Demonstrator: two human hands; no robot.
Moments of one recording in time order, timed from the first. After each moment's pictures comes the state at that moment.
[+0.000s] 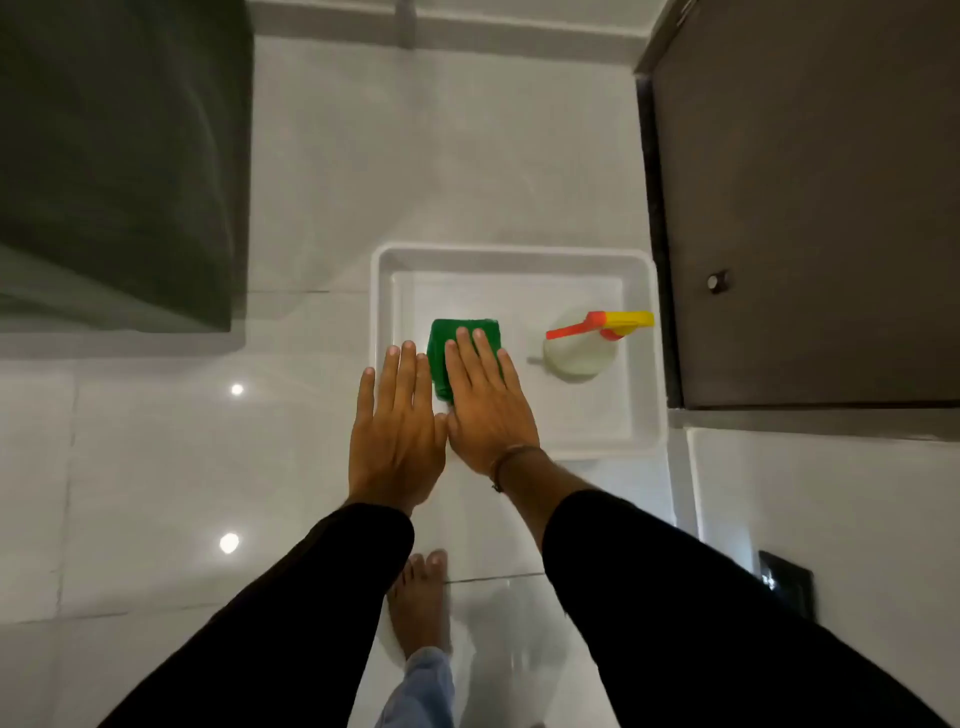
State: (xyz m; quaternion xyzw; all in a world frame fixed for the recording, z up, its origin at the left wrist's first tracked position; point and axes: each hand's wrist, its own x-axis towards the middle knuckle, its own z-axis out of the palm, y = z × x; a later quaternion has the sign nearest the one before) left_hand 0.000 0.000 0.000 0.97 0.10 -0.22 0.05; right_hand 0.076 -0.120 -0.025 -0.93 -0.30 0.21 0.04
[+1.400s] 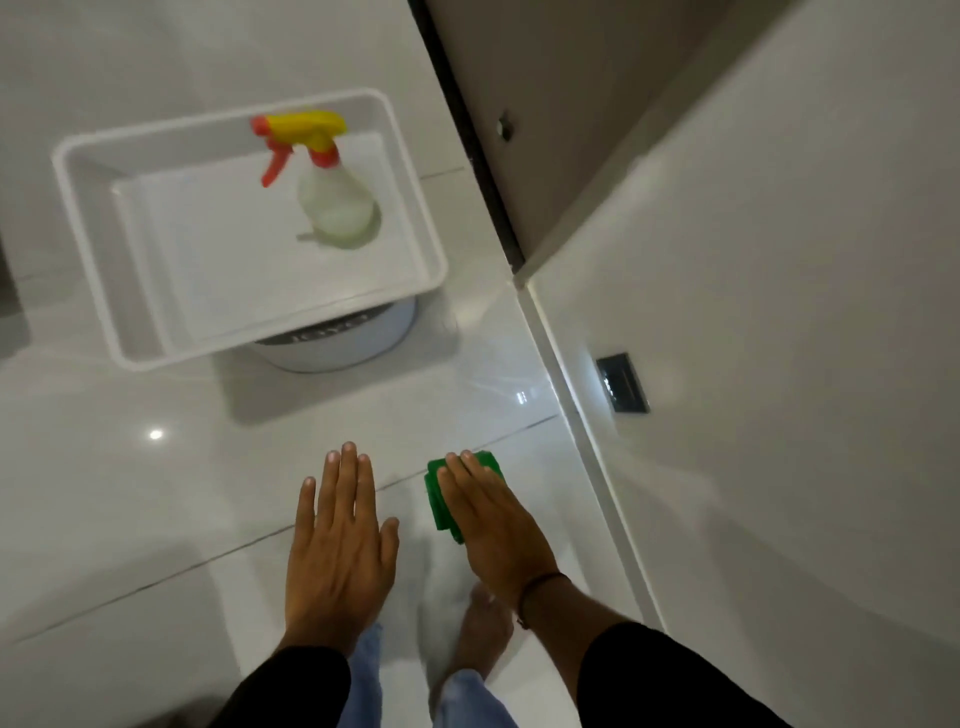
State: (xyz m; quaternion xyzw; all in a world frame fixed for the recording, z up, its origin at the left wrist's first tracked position) left_hand -0.220 -0.228 0.006 0.98 -0.01 -0.20 0.06; right_hand -0.202 -0.427 -0.022 -0.95 -0.22 0.19 0.11
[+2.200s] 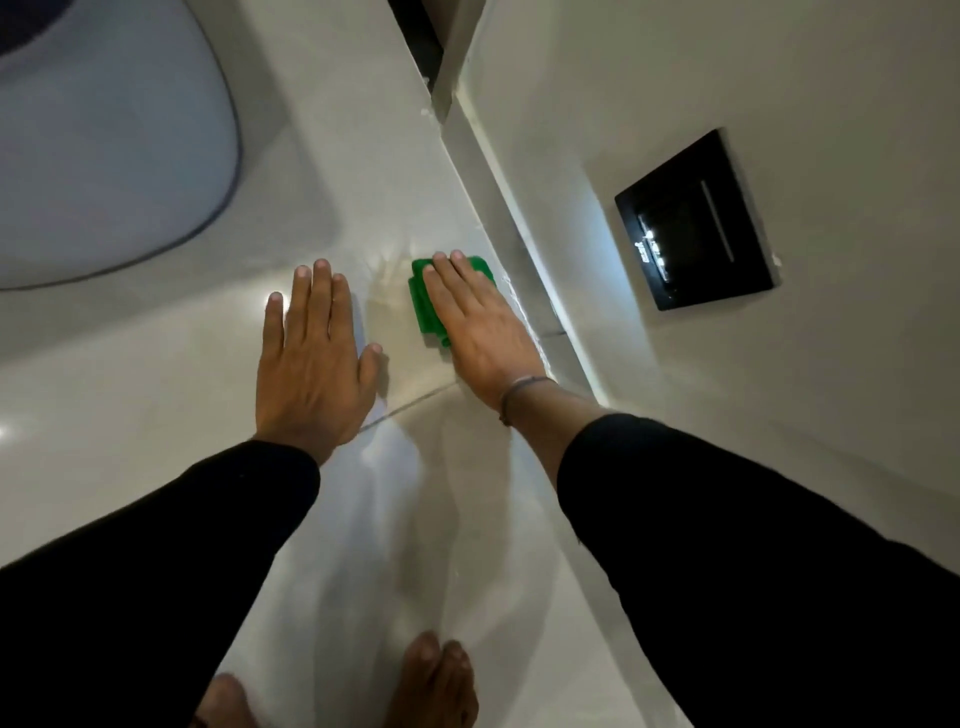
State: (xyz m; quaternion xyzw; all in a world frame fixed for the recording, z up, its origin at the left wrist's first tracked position) left_hand -0.103 -0.351 -0.335 0.99 -0.09 -0.12 0.09; right_hand -0.071 -0.559 -0.323 -0.98 -0.17 0.12 0.07
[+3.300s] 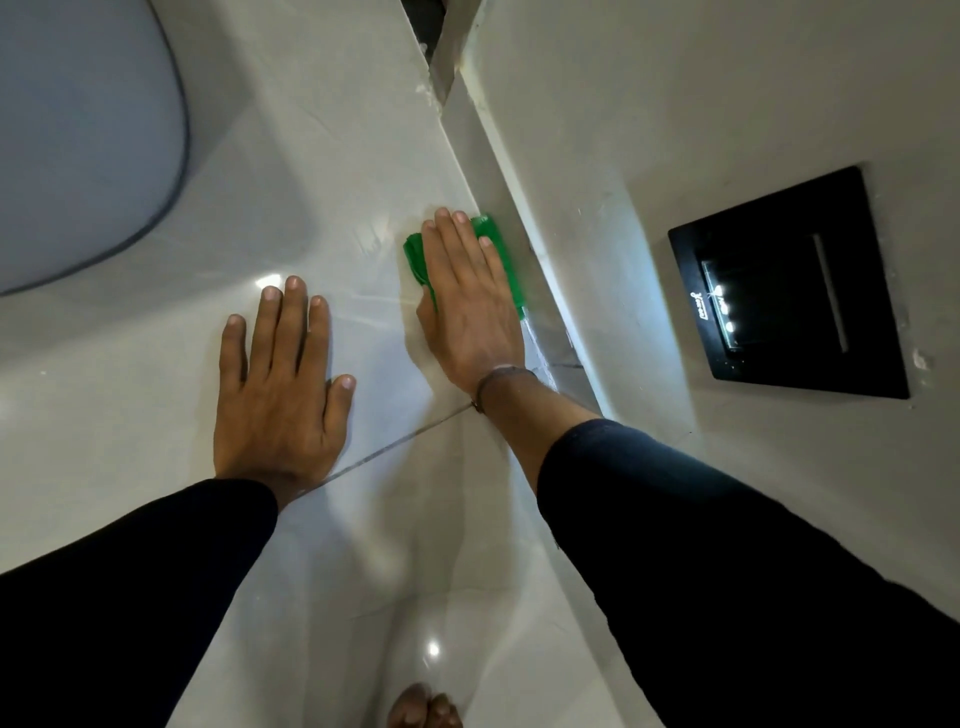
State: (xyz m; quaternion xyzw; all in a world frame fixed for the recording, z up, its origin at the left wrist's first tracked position) left_hand -0.107 -0.336 -0.404 0.99 -0.10 -0.03 0.10; right_hand -0.018 -0.552 -0.378 -0.99 -0.07 0.07 0.10
